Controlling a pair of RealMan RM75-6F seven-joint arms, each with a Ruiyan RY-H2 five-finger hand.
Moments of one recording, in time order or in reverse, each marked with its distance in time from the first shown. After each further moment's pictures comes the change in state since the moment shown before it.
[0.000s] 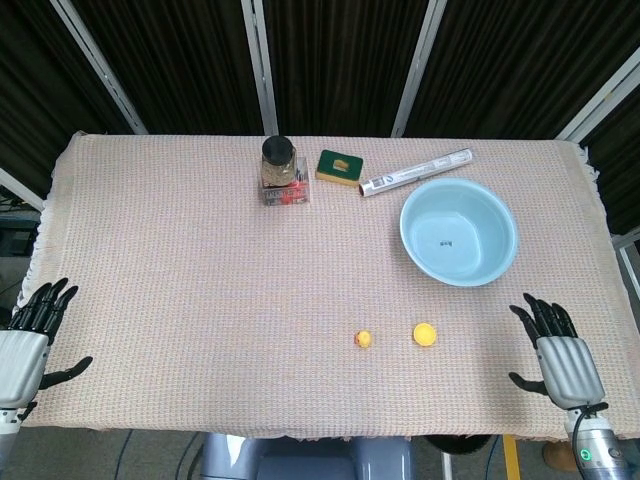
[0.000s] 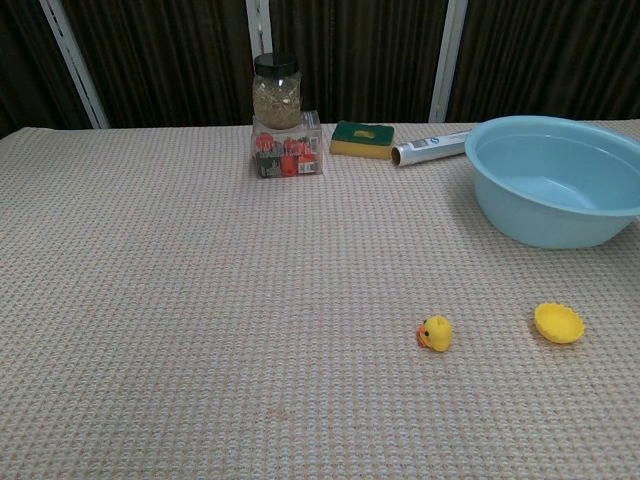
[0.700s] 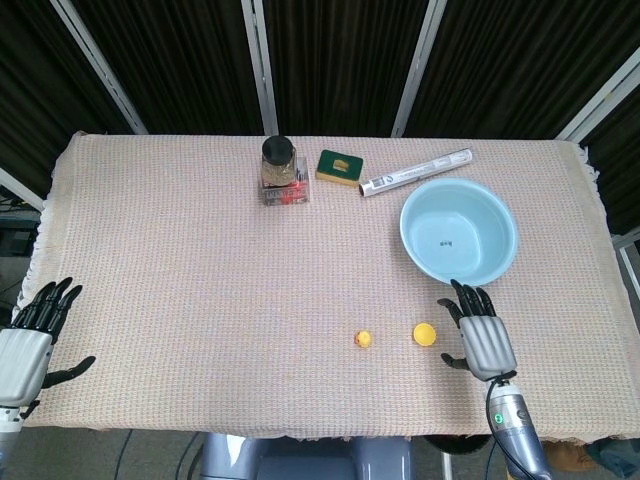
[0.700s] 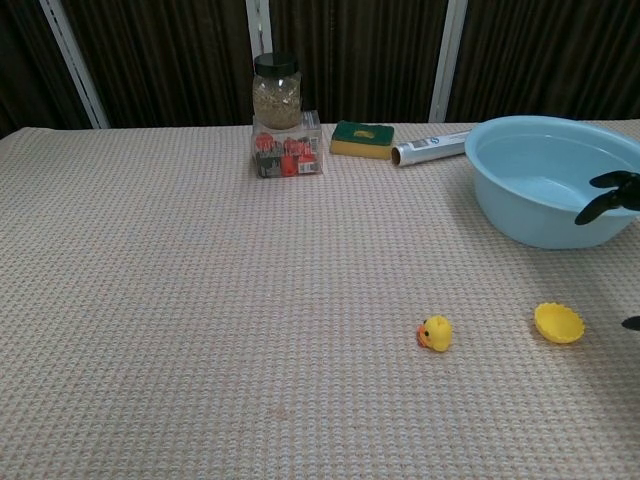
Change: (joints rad) left arm -0.007 0.002 0.001 -0.002 0.006 -0.007 0.001; right arm 0.129 -0.312 0.080 0.013 0.181 -0.087 -0.281
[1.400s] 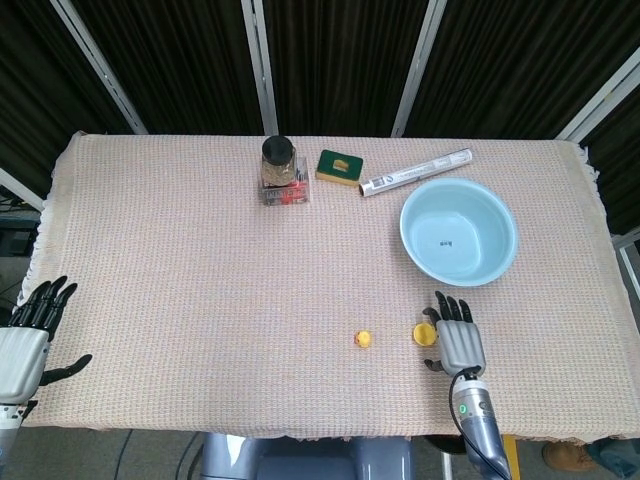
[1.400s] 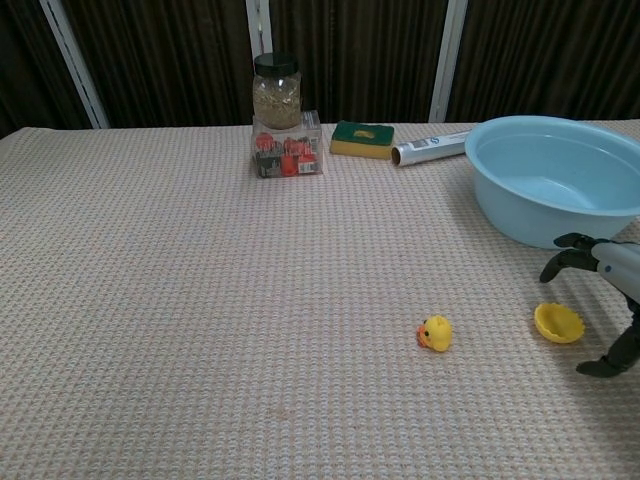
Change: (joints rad) left arm -0.001 0.005 -0.009 -0.020 -0.046 -0.023 0.017; right arm 0.063 -0.205 0.024 0.081 0.264 -0.001 -0.231
